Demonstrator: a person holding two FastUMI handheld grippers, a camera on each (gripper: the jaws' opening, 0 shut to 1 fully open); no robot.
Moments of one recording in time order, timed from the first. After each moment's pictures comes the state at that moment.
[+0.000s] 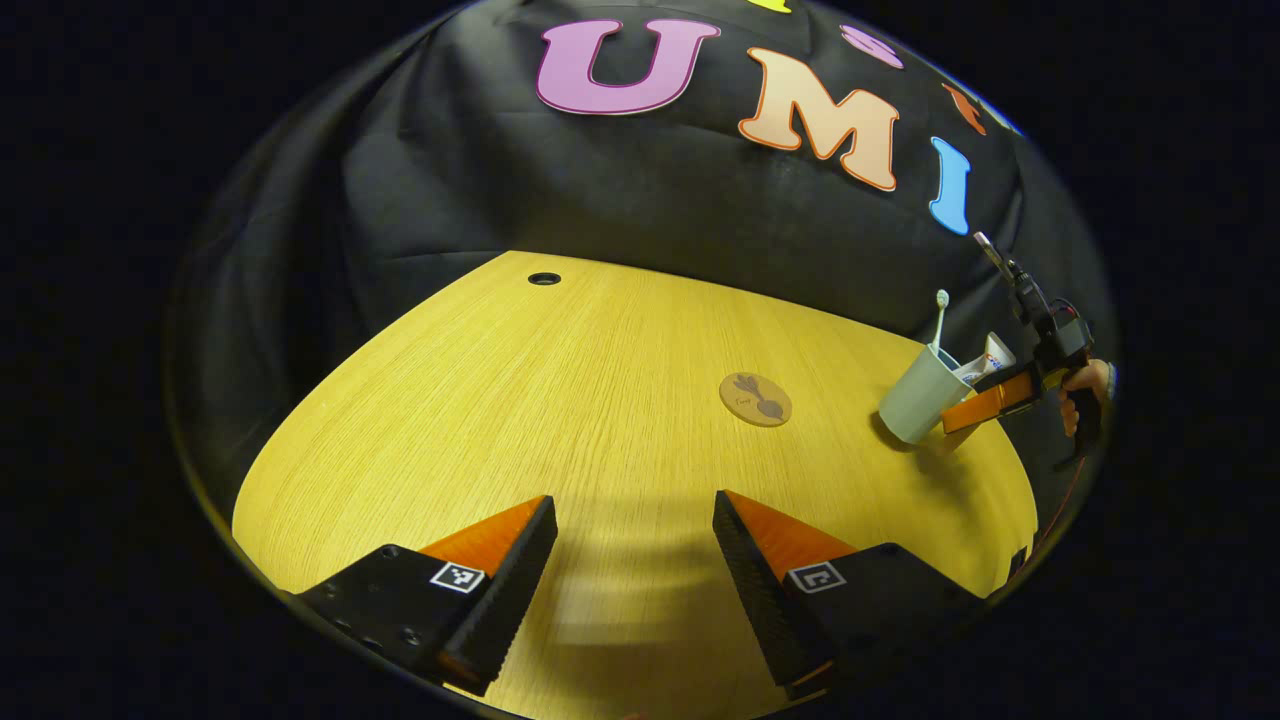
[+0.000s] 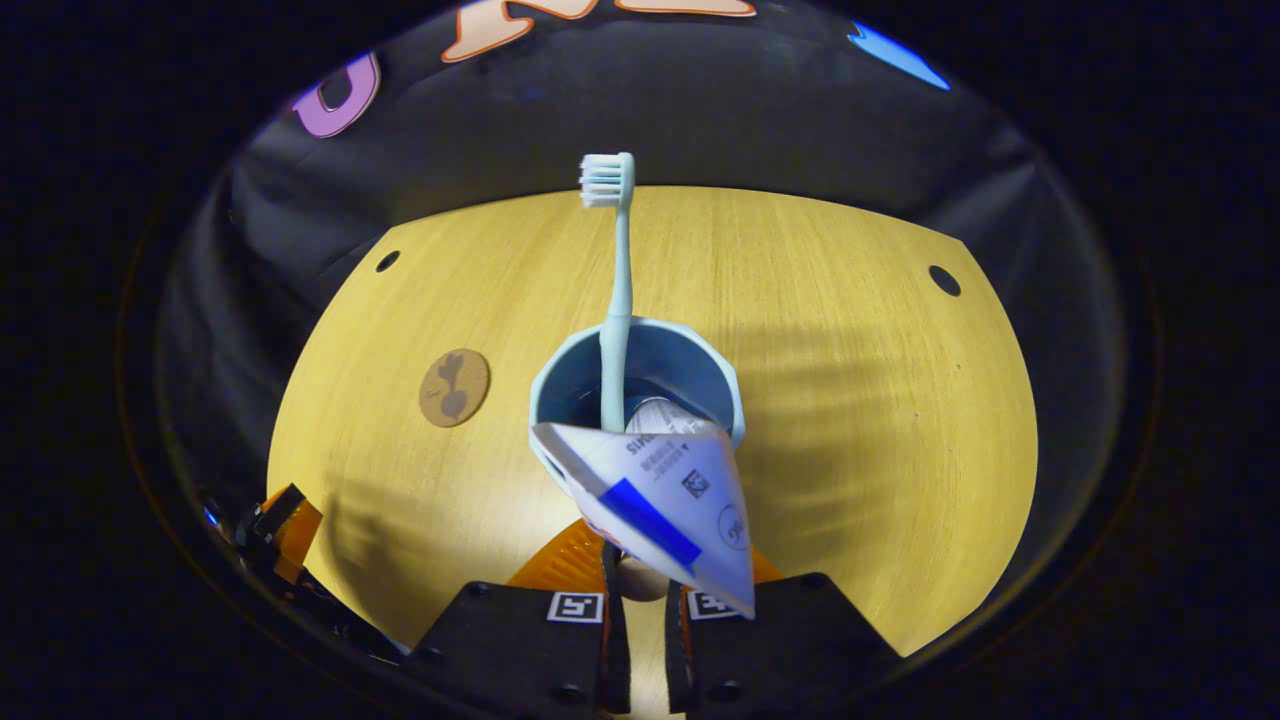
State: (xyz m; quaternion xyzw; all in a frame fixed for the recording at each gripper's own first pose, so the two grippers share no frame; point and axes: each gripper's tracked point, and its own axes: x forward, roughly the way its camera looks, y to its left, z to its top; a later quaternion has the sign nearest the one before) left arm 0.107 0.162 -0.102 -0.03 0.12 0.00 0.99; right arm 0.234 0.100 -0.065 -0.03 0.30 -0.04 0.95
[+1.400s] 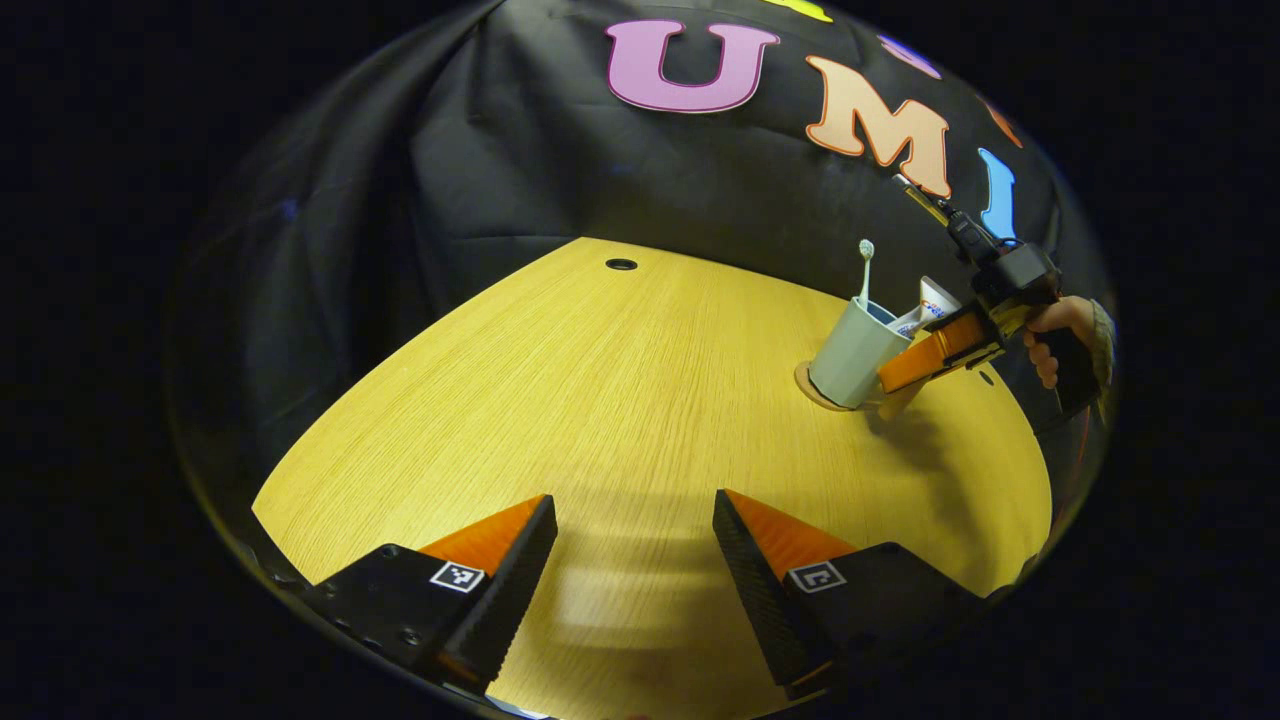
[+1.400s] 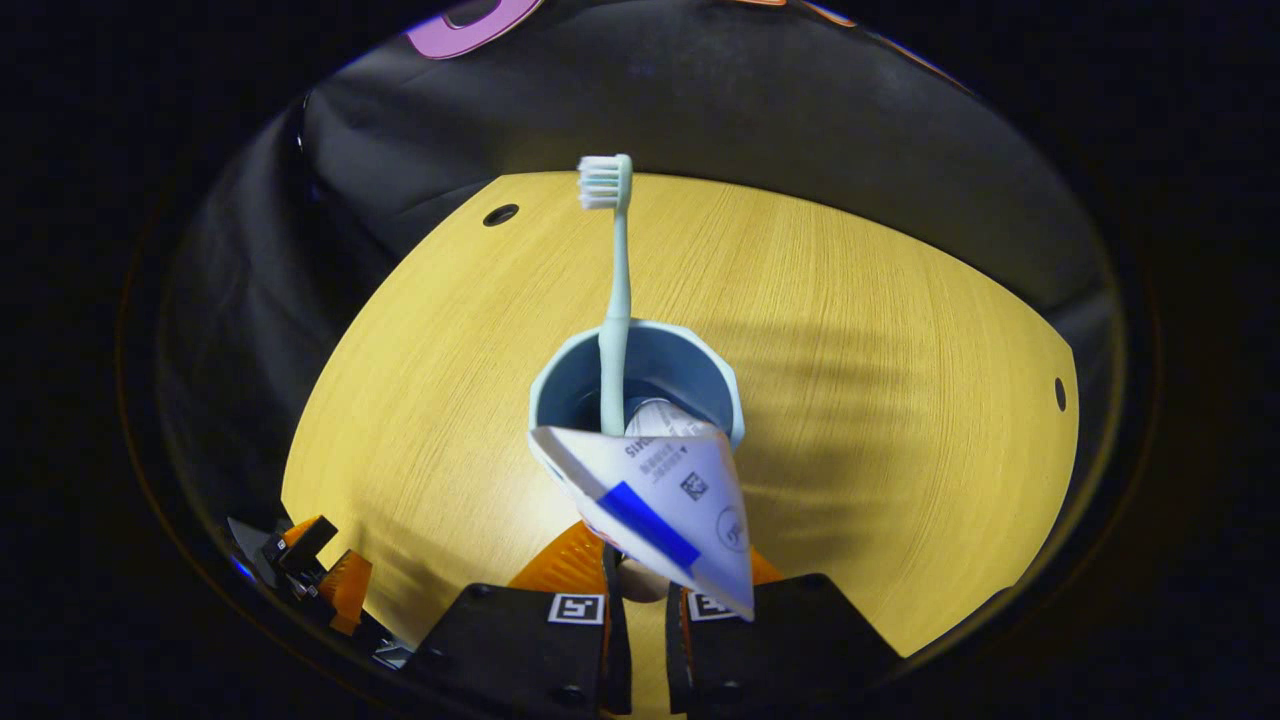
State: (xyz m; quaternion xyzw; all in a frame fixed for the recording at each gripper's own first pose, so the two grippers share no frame) left arm 0.091 0.174 -0.094 -0.05 0.12 0.08 0.99; right arm 0.297 0.208 -0.083 -0.12 0.32 0.04 0.94
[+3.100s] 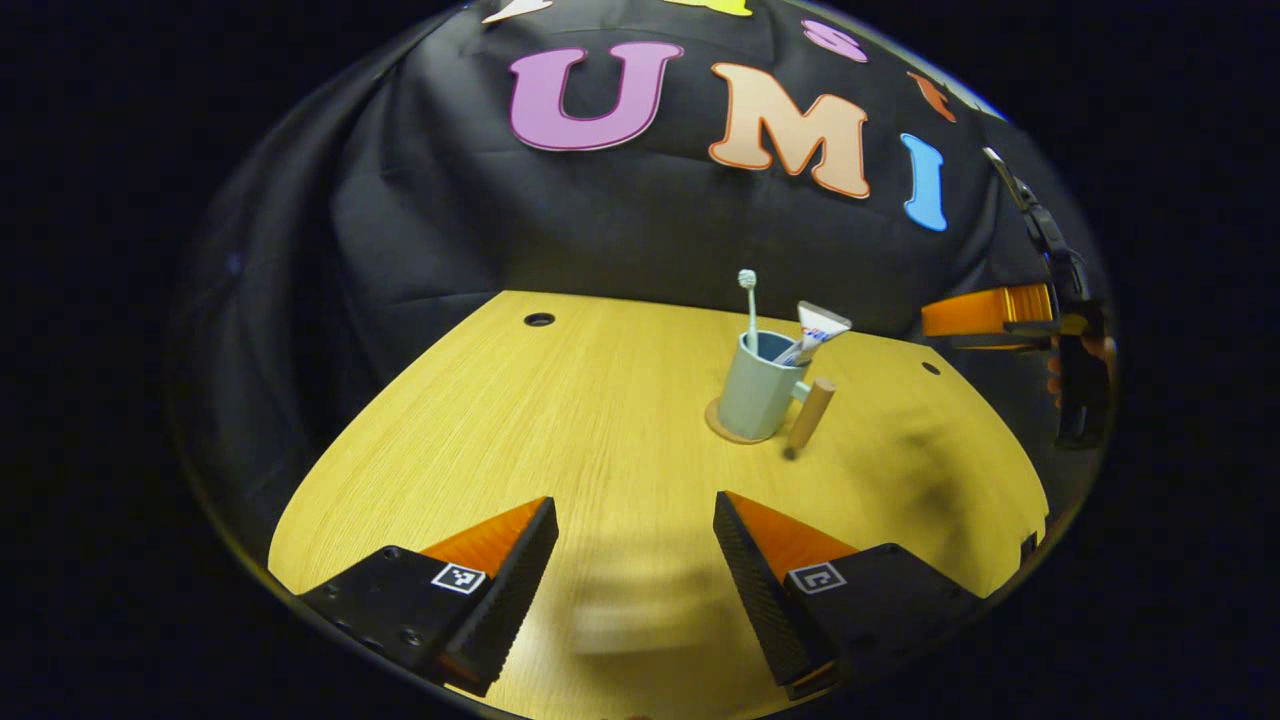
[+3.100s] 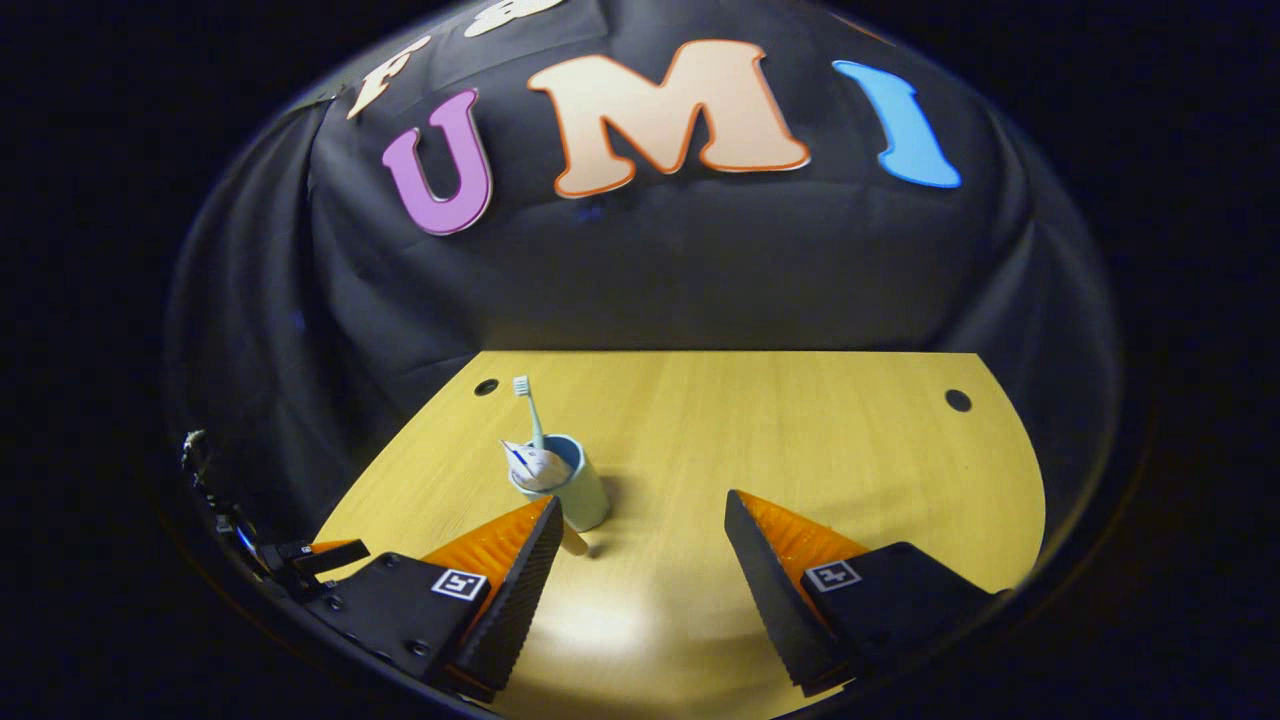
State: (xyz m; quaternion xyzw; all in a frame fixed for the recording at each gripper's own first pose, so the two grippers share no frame) left arm 0.068 0.121 -0.040 0.03 0.08 -0.01 1.00; right arm 0.164 0.096 0.041 -0.03 0.05 0.01 1.00
